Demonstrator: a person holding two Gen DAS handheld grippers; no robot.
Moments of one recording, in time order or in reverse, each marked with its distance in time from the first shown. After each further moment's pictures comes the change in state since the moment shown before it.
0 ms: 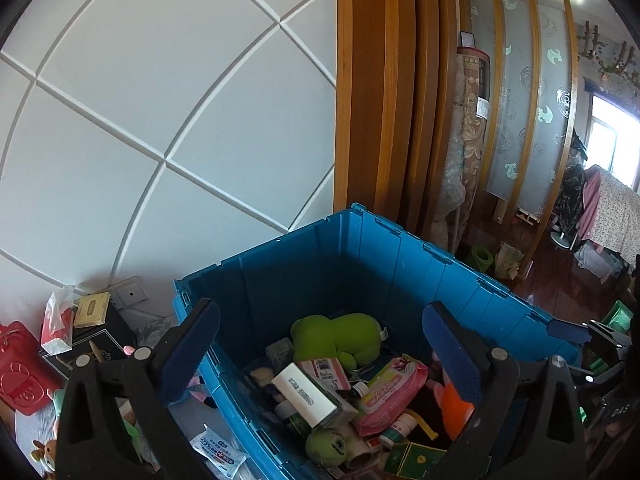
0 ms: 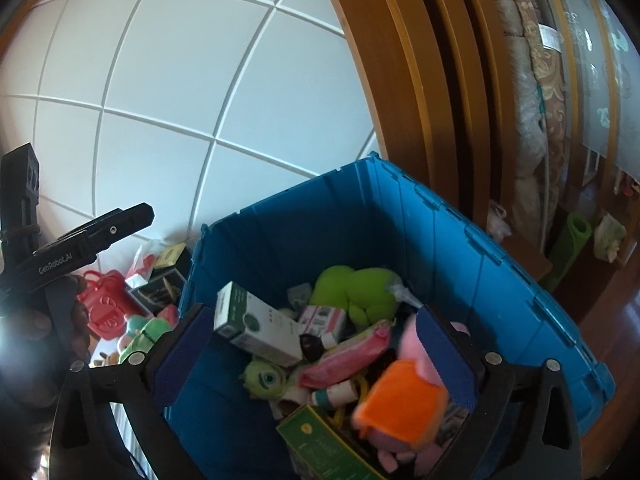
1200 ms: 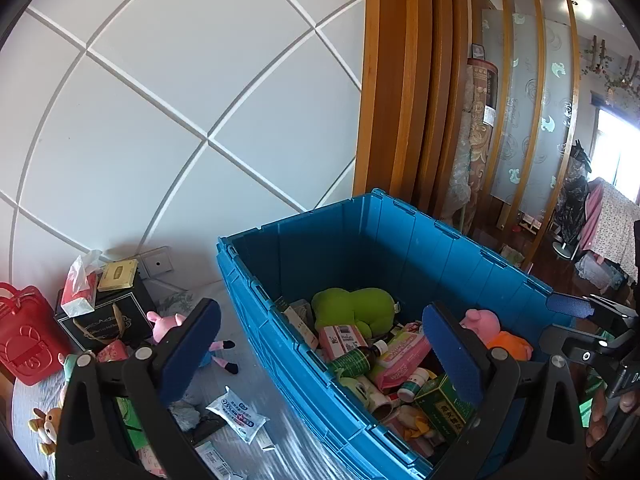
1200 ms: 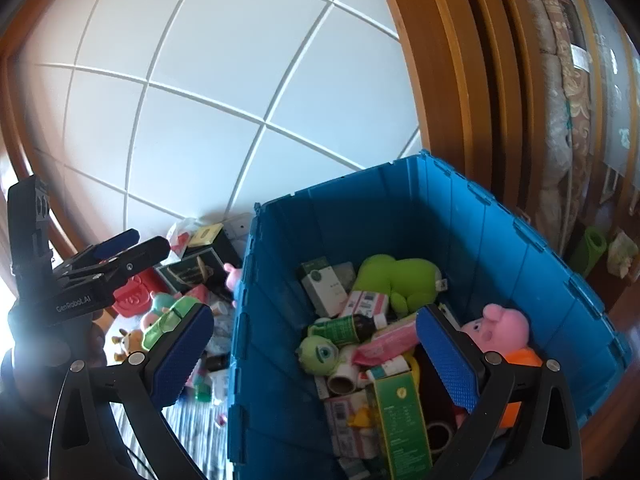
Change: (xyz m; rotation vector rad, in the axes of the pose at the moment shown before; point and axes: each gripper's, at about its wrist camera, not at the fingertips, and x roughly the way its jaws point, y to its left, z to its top) left arm -0.066 0.052 -0.057 -0.057 -0.013 0.027; right arm -0.024 0.082 -0.027 -0.065 0.002 0.029
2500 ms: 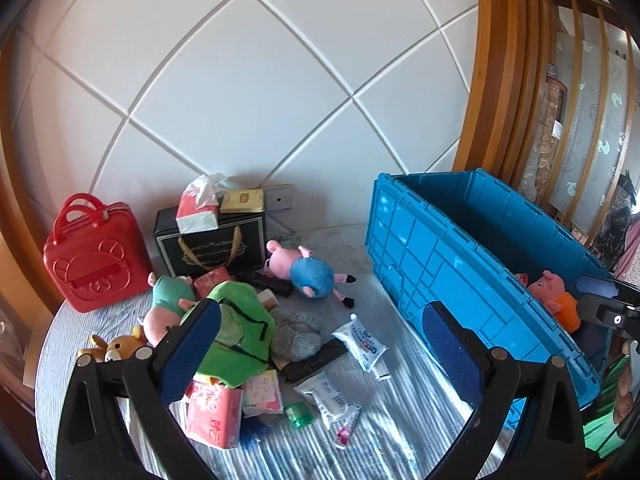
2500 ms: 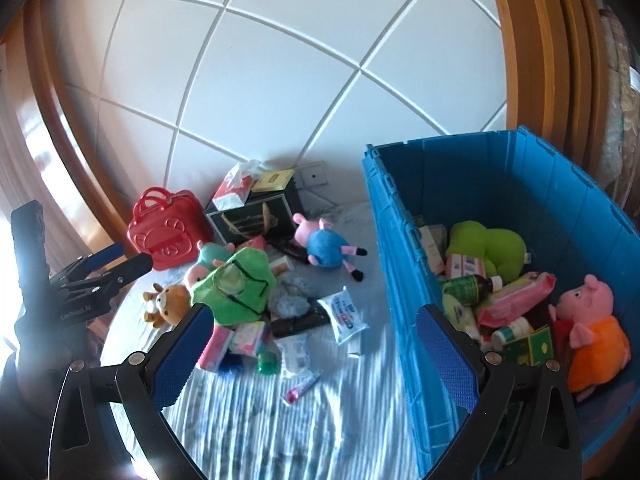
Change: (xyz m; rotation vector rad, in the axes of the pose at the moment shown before) left arm -0.100 0.215 -0.122 -0.177 0.066 0.196; right arm 0.068 0.181 -0.056 -0.087 0.110 0.049
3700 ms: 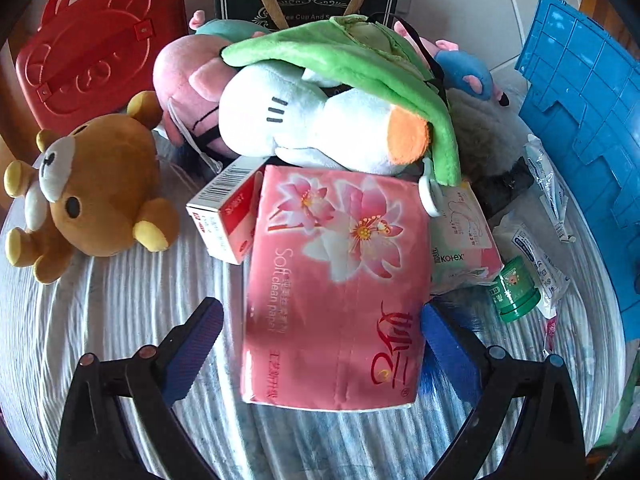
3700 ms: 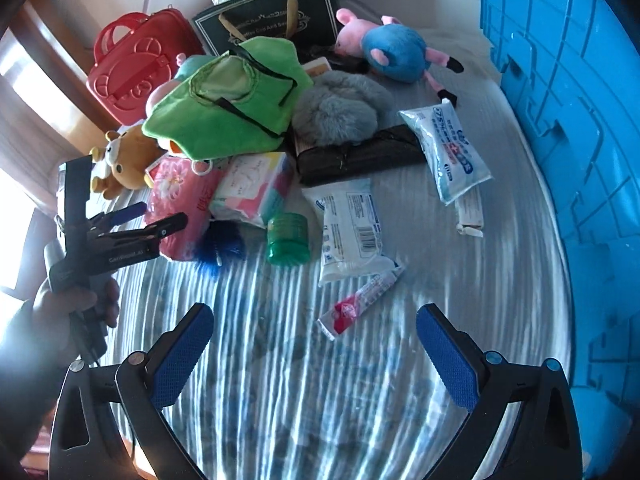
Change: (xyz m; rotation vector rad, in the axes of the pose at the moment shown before) left arm 0.225 0.168 -0.218 -0.098 0.409 0.088; right arm 0.270 0.062 -0.152 0.014 0.441 -0.023
